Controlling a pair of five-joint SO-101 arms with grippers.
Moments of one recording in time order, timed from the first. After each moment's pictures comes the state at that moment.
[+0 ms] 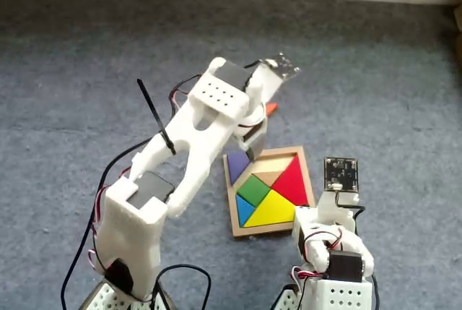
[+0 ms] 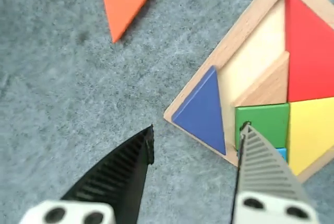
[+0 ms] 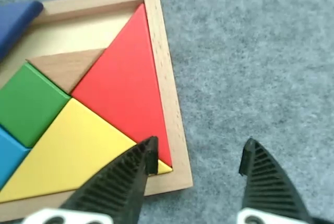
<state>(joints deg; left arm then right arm) 25.0 27.5 -23.5 90.9 -7.9 -1.3 -104.1 96.0 70.5 4.2</state>
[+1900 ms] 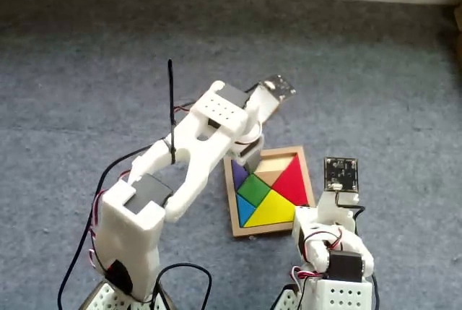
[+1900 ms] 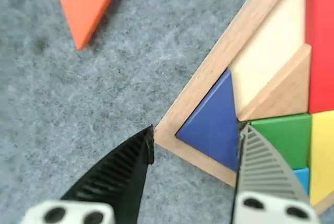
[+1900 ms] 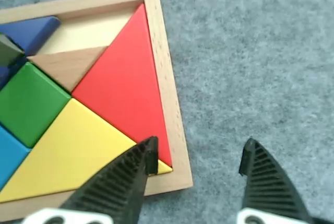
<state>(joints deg) 26.2 25.5 -5.8 75.1 -10.4 -1.3 -104.1 96.0 70.5 4.2</state>
